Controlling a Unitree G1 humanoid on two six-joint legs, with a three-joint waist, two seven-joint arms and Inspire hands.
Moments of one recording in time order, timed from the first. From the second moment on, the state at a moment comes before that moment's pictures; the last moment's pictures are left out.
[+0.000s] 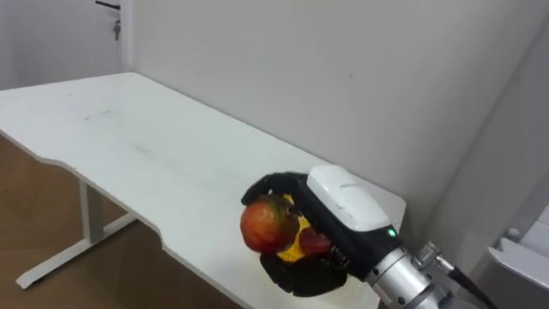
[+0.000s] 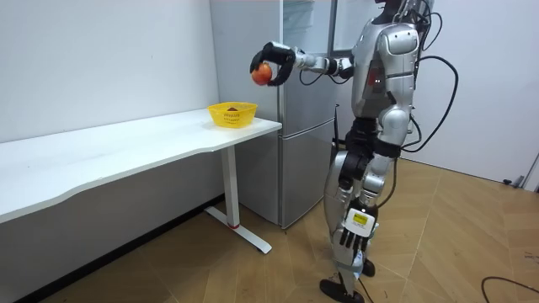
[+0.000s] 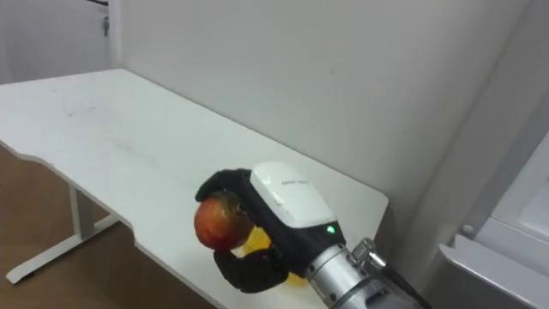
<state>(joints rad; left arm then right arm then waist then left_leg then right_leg) 0.19 0.34 0.00 1.20 0.32 0.03 -0.17 -0.36 -0.47 0.43 -0.05 -0.52 -0.11 -0.03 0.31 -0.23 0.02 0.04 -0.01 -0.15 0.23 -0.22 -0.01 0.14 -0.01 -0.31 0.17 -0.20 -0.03</state>
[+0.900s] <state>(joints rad) 0.26 0.38 0.02 1.12 0.36 0.09 -0.17 -0.49 -0.59 0.44 0.29 -0.44 -0.04 -0.12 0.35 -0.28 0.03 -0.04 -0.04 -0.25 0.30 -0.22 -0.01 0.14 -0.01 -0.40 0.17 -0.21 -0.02</state>
